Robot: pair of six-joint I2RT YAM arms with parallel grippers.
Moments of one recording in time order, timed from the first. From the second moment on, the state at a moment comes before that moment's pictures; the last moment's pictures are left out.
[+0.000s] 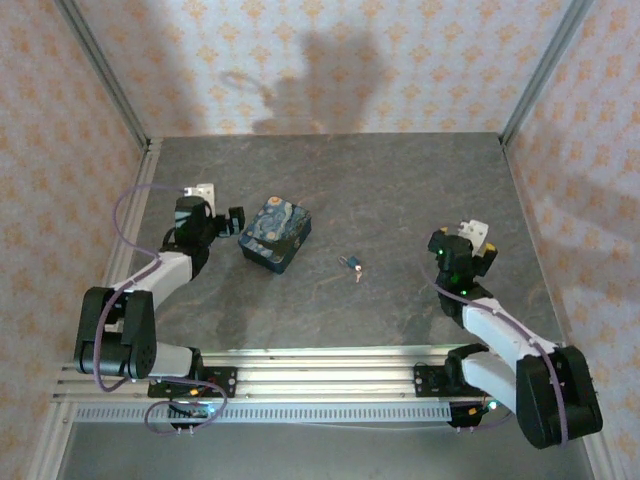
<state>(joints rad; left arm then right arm) -0.01 1.38 0.62 0.21 -0.03 -0.12 0.22 1.02 0.30 0.29 0.64 0.26</state>
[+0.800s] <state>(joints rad) -0.01 1.32 0.55 0.40 -0.11 -0.09 0.10 1.53 0.30 0.82 0.46 0.20</state>
